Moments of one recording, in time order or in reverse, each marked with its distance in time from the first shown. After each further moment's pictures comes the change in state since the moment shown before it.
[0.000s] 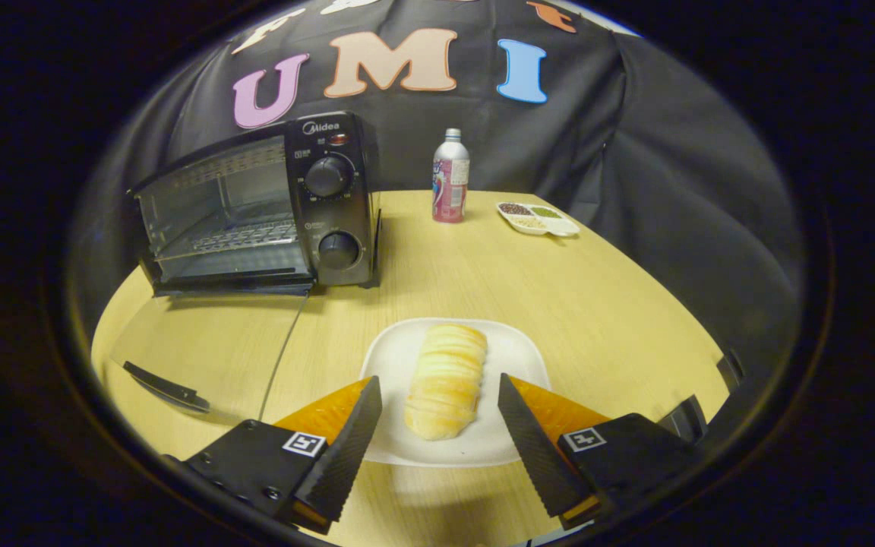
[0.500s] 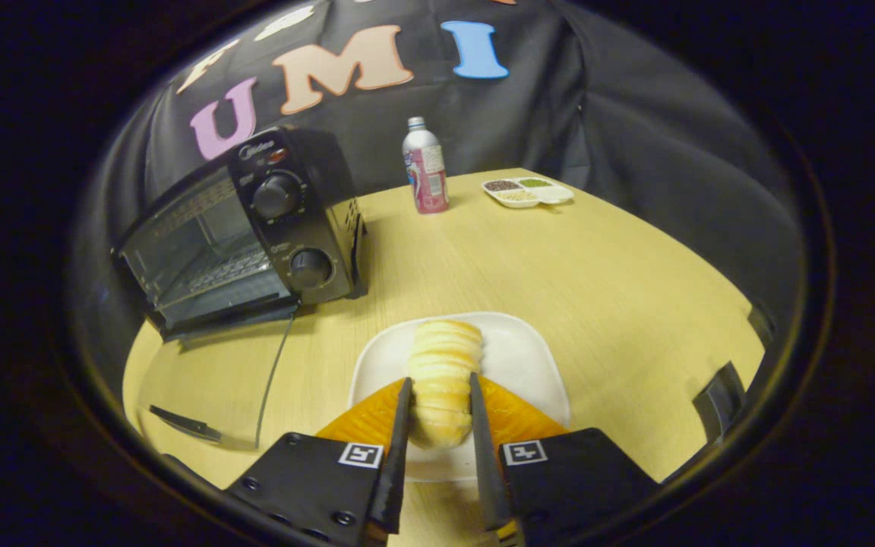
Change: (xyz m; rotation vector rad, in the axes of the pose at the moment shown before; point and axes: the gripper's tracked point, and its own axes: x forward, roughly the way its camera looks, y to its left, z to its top) arm 0.012 -0.007 0.002 0.281 0.026 0.058
